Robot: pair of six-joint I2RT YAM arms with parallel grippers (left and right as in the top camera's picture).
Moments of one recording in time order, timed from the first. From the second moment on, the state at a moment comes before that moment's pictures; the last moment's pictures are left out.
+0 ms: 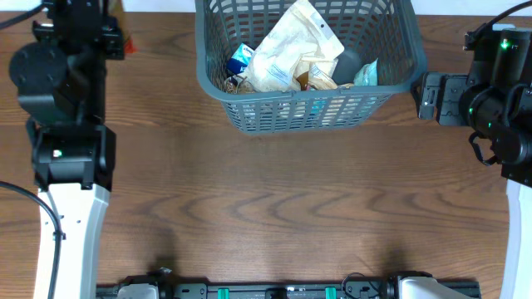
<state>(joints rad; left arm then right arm) 0.01 1.22 1.27 0.10 -0.04 0.25 0.02 1.36 1.90 -1.35 0.15 0.03</state>
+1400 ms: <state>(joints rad) -0.31 1.58 1.27 0.37 0.50 -0.16 0.02 1.36 1.90 -1.36 0.13 0.03</state>
